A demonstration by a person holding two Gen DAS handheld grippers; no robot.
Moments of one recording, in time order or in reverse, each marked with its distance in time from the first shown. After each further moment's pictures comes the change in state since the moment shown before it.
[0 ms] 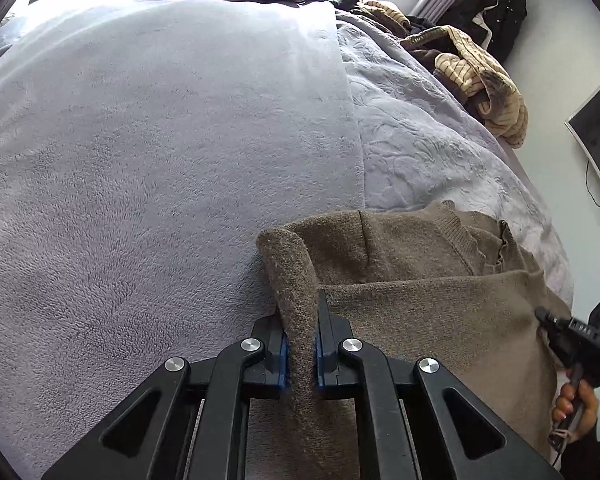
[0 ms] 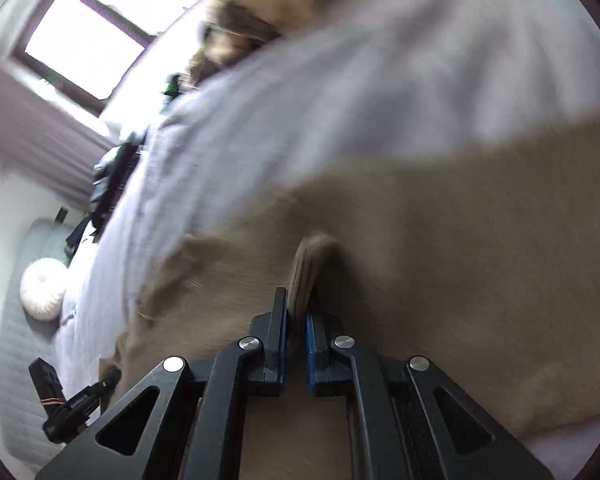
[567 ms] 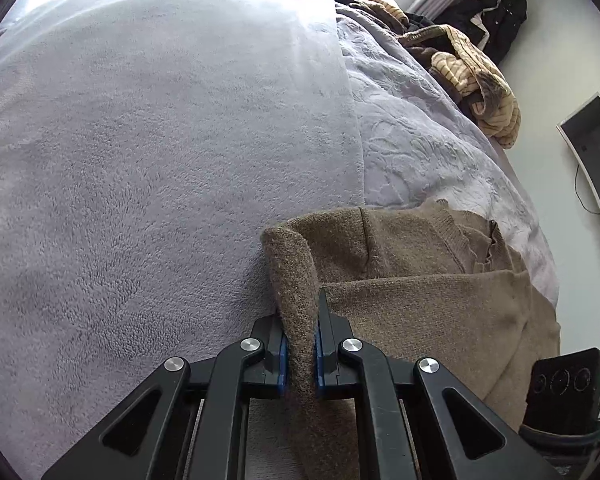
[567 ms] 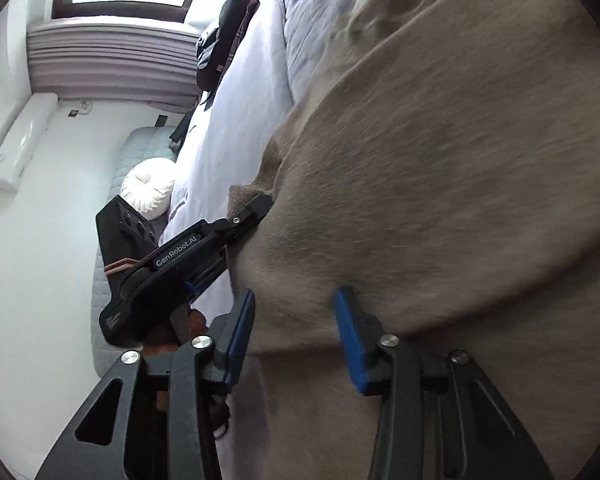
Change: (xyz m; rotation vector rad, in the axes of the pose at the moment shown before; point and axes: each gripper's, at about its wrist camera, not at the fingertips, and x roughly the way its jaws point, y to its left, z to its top) left arm 0.000 0.012 0.004 -0.014 0.044 -0.065; right arm 0.104 0.185 -0.170 -0.036 0.436 0.478
